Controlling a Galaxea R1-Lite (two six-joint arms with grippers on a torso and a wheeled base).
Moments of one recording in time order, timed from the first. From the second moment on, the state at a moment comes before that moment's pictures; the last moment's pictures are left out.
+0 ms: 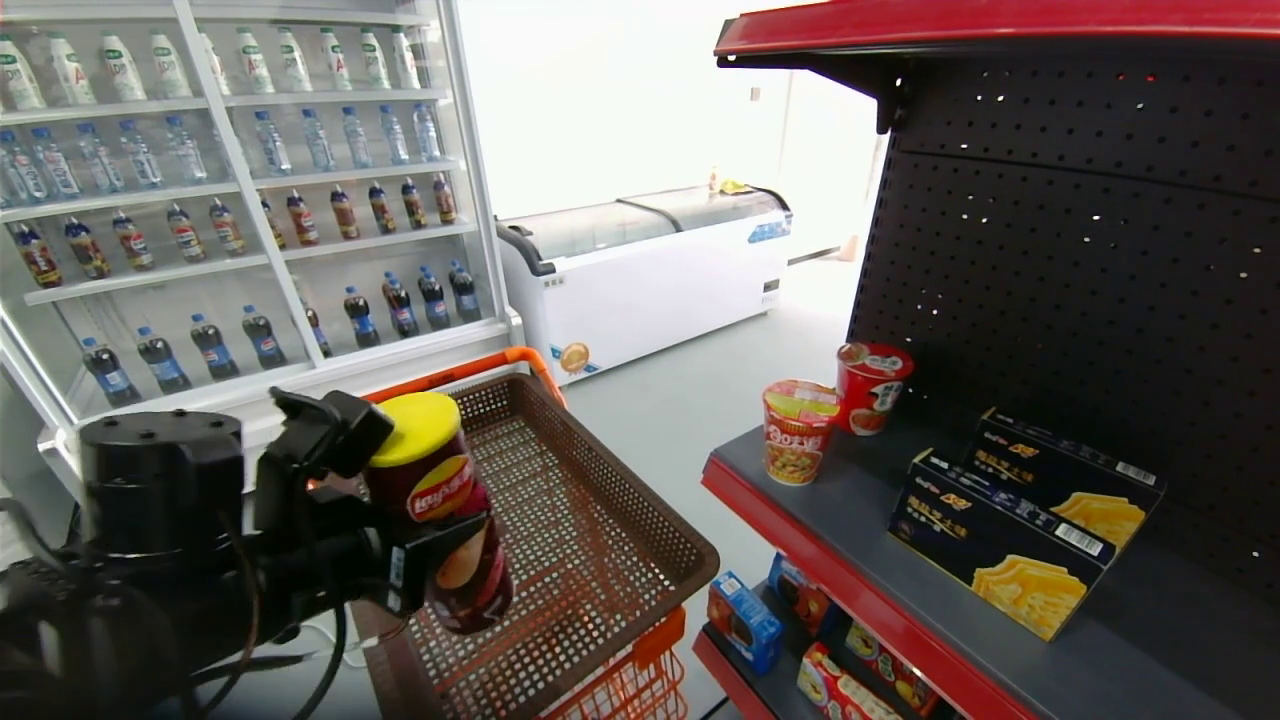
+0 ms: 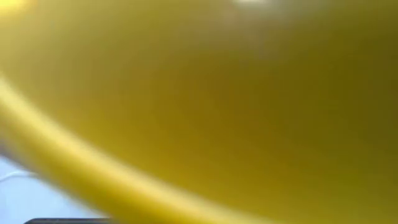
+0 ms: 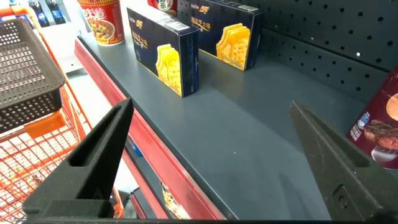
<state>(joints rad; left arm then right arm) -0.29 1.50 -0.44 -0.63 -0.17 0.02 -0.01 0.00 0.00 0.01 -0.03 0.00</state>
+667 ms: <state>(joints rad) -0.29 0.82 -0.29 -0.15 -0.13 0.01 -0.01 0.00 0.00 0.01 -0.03 0.00</state>
